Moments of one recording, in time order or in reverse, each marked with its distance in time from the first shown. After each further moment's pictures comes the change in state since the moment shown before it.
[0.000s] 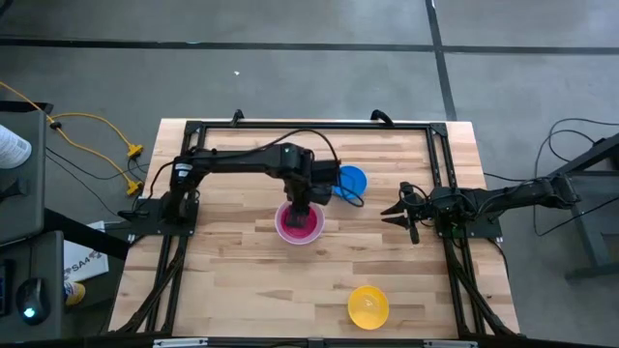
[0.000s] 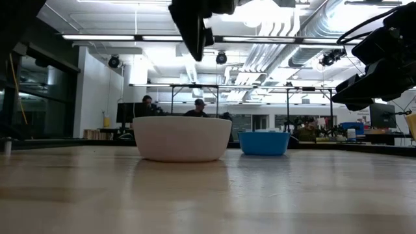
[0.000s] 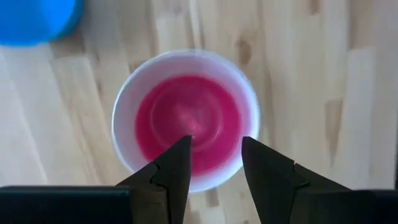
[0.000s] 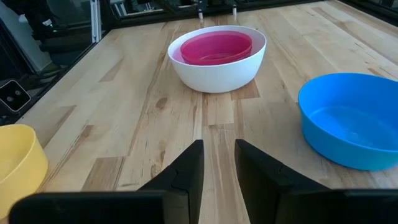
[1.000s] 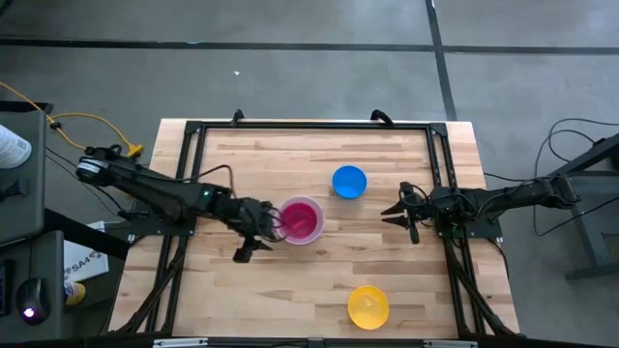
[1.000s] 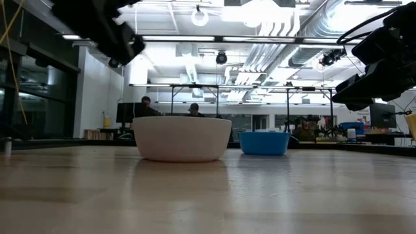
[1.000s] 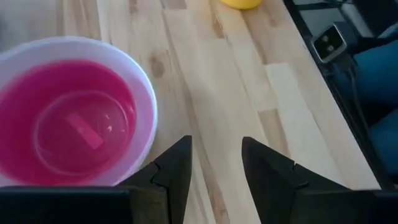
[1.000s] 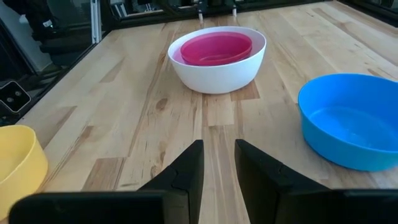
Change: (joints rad) left arm -0.267 -0.787 -1.272 1.086 -0.017 -0.247; right arm 0.000 0.000 0.000 0.001 0.000 0.000
